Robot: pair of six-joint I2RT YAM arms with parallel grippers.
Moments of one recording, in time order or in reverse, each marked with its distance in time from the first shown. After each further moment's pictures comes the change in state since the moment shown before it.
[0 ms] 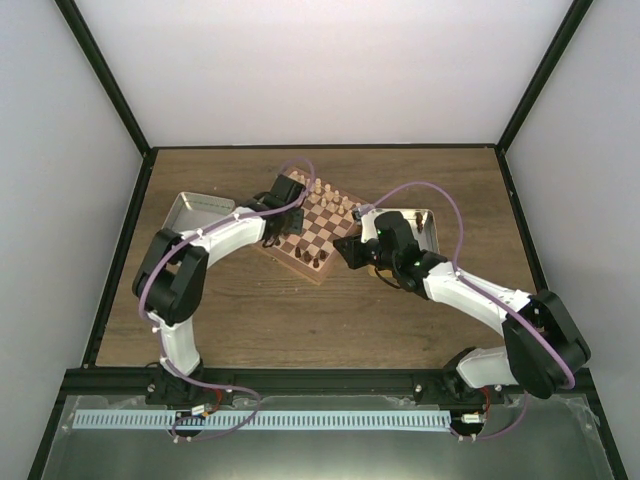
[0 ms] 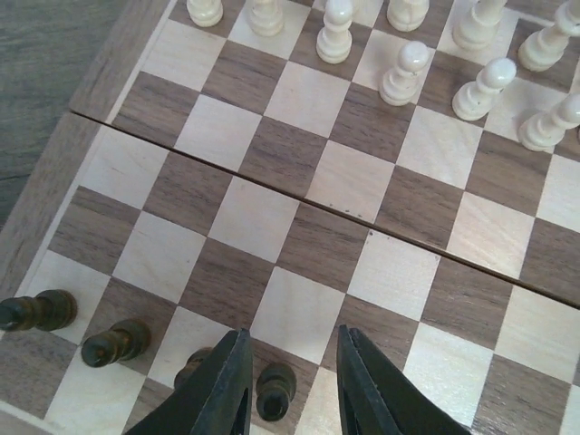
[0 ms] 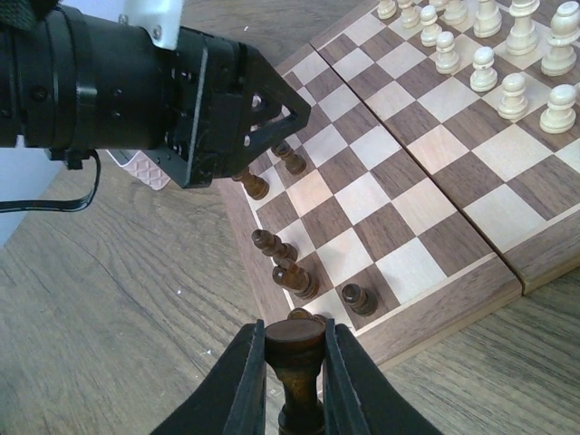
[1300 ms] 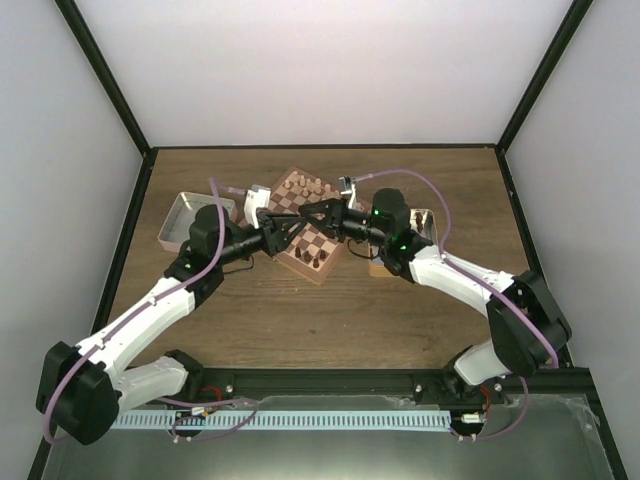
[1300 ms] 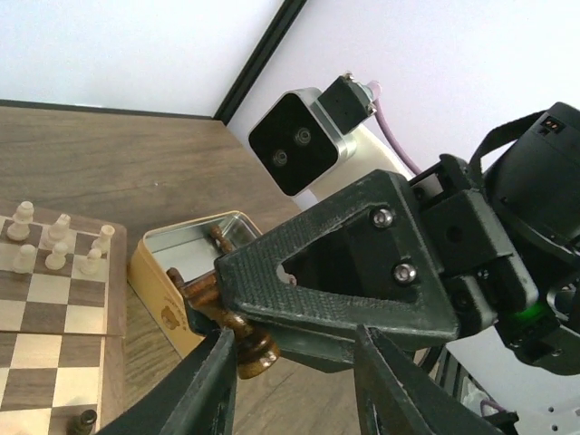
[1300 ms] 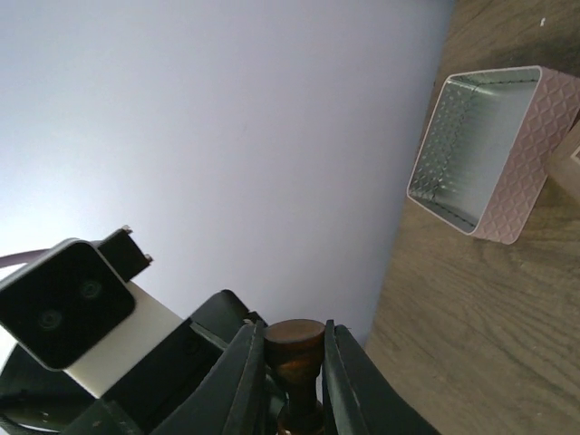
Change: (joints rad) left arm 0.028 -0.792 -0.566 0.603 0.736 -0.269; right arm 0.021 0.133 0.166 0.449 -0.340 0.846
